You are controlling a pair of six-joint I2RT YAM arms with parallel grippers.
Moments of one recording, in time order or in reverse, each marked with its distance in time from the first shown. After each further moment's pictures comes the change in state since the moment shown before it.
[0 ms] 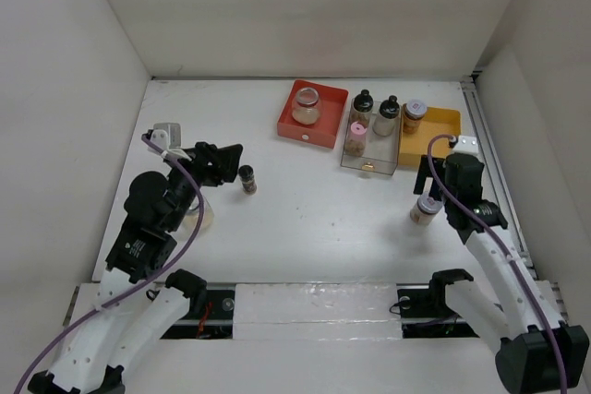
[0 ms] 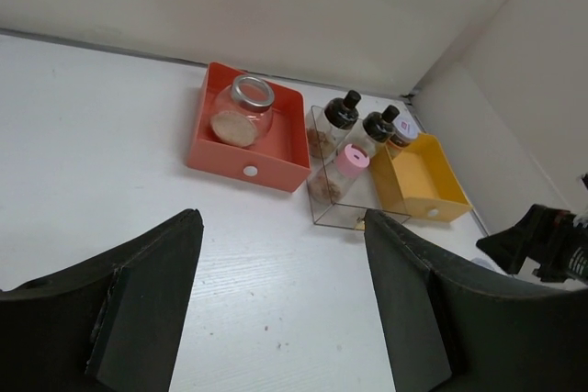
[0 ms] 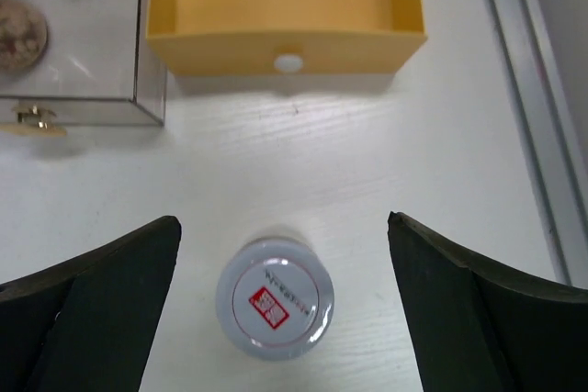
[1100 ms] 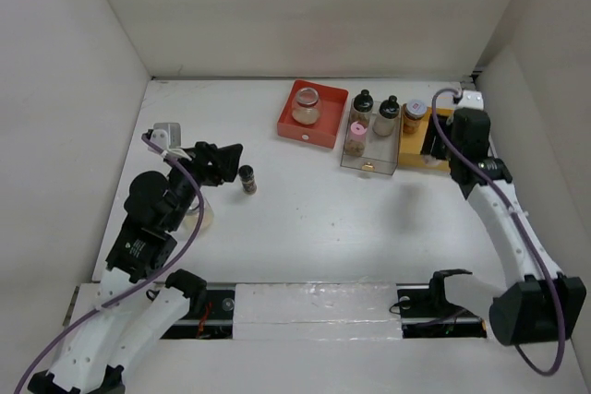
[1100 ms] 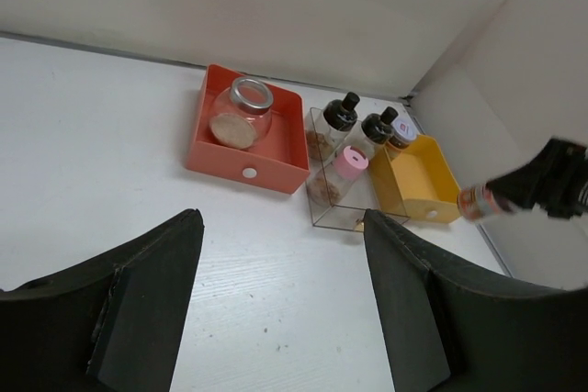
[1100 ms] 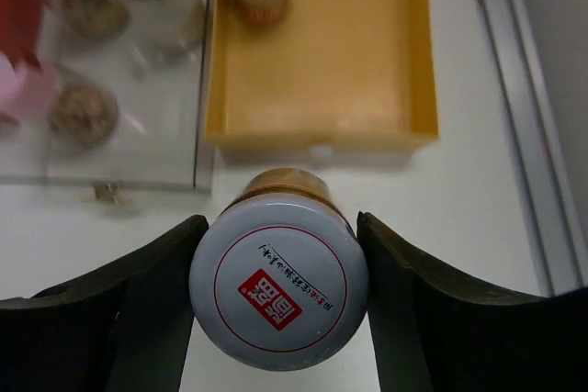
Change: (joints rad) left arm 0.000 -0.011 0.000 0.005 0.006 0.000; right arm -0.031 0.180 0.234 -0.071 -0.076 -0.001
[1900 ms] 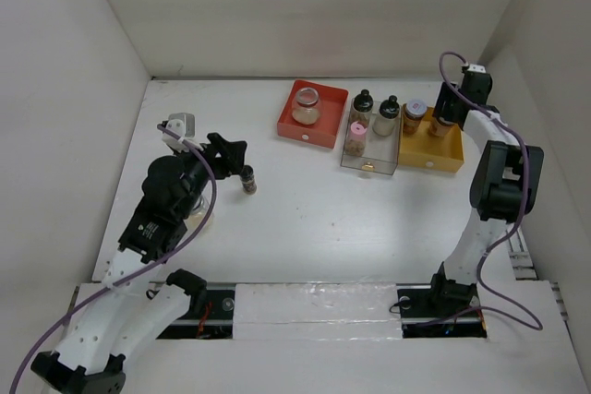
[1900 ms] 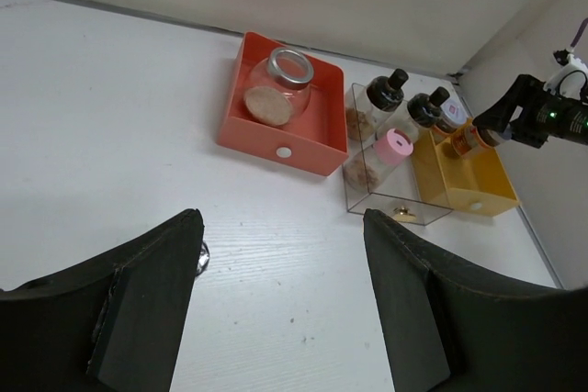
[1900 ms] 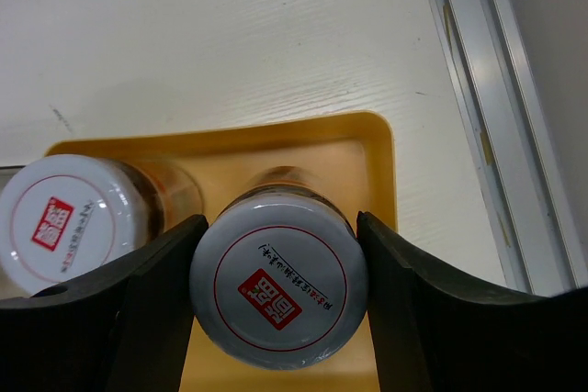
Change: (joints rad) left arm 0.000 0.100 0.000 0.000 -0.053 0.012; right arm -0.277 0.913 0.584 0.294 -0.193 -0.058
